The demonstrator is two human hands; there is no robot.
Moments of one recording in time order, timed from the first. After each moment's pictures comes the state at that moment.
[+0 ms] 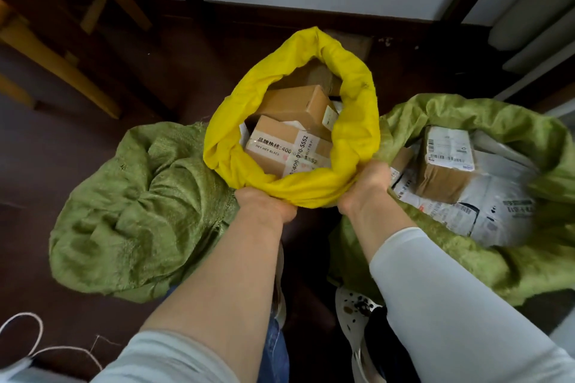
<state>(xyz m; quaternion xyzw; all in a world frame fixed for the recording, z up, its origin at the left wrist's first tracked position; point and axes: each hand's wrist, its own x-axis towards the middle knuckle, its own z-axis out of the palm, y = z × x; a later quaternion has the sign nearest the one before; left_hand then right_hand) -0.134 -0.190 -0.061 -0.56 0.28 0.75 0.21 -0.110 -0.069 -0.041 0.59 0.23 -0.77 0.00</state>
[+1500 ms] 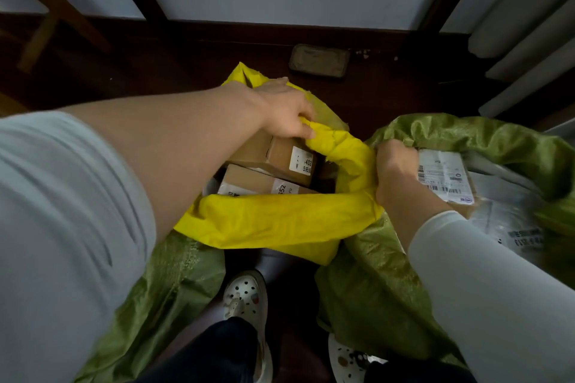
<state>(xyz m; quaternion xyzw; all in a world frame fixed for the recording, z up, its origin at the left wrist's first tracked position) -0.298 -0.087 -0.033 0.42 0.85 -0.06 0.31 -0.167 0.036 -0.076 0.57 0.57 -0.59 0.01</state>
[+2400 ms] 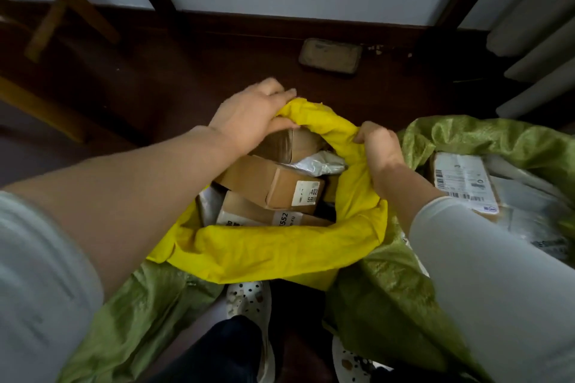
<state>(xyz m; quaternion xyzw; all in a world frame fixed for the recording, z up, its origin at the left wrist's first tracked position) -0.288 -0.154 -0.062 0.38 0.92 0.08 0.08 -0.184 0.012 -0.059 0.47 0.63 -0.62 0.10</state>
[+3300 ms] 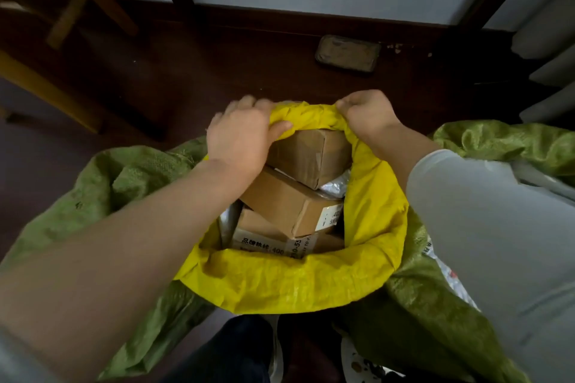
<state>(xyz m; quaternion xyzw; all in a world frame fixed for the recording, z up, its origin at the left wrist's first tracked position) -0.255 -0.184 -0.059 0.18 0.98 0.05 0.04 -0.245 -0.002 -0.081 0.25 0.84 -0.48 0.08</state>
